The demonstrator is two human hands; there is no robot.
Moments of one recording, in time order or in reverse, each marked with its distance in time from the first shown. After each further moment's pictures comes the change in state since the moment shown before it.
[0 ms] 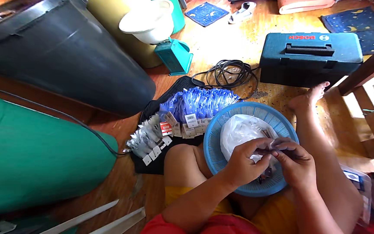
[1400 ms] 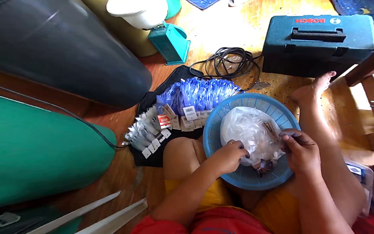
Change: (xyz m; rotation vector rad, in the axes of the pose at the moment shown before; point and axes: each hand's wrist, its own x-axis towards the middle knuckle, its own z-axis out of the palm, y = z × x) left_hand -0.017 -0.050 -0.052 0.689 -0.870 -0.559; right_hand 0.003 0.023 -0.021 0.045 0.169 0.264
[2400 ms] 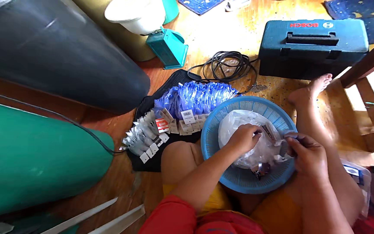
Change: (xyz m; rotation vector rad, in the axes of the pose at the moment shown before) left_hand 0.080 0.016 -0.015 -0.206 0.331 -0.031; right_hand 0.003 -0.009 -0.020 -0.191 0.119 0.071
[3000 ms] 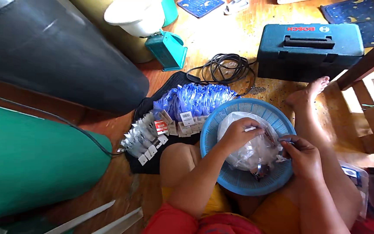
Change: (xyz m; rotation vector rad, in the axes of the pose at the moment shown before) left_hand -0.028 0.015 -0.040 -0.456 0.234 0.257; right_hand -0.002 0.001 0.001 -0.089 -0.082 -0.029
